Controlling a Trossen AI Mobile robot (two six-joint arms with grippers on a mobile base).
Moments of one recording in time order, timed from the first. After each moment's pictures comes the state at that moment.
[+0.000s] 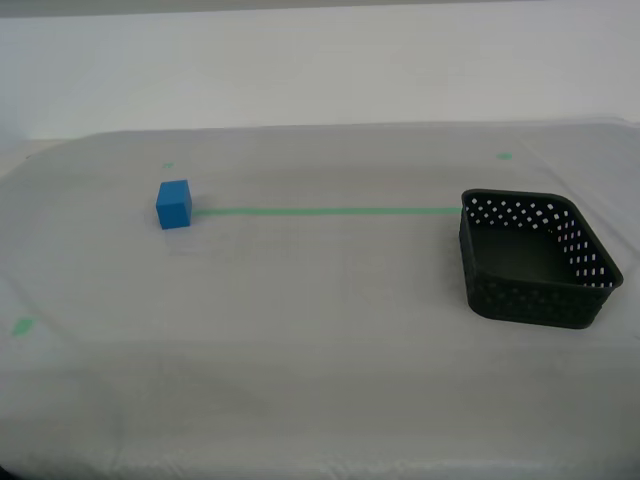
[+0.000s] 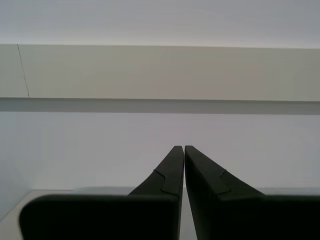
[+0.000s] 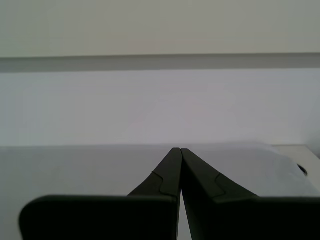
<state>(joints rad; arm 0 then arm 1) 0.00 1.05 0.64 0.28 0.00 0.00 0.00 1.05 0.52 0.61 -0.01 0.00</state>
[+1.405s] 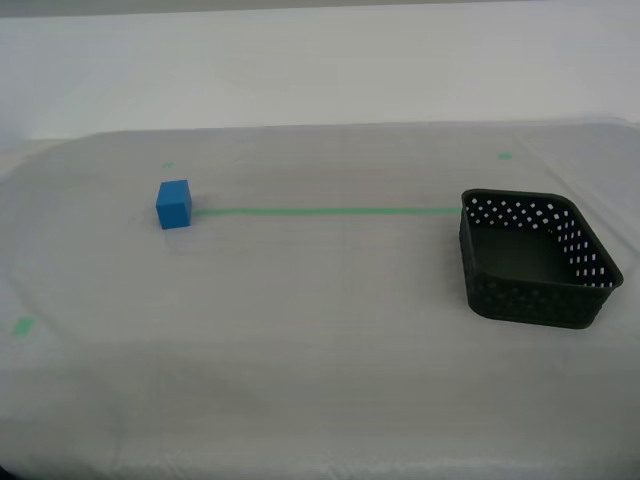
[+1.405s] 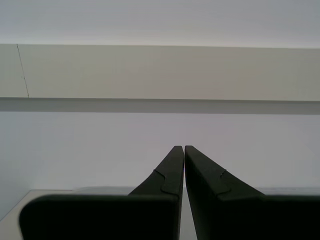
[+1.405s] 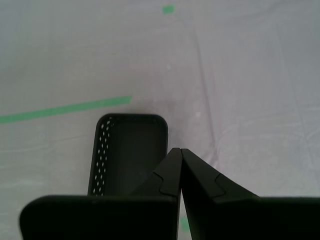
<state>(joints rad) 0.00 1.05 1.17 -1.08 -0.05 0.21 0.00 1.05 0.52 0.61 -0.01 0.00</state>
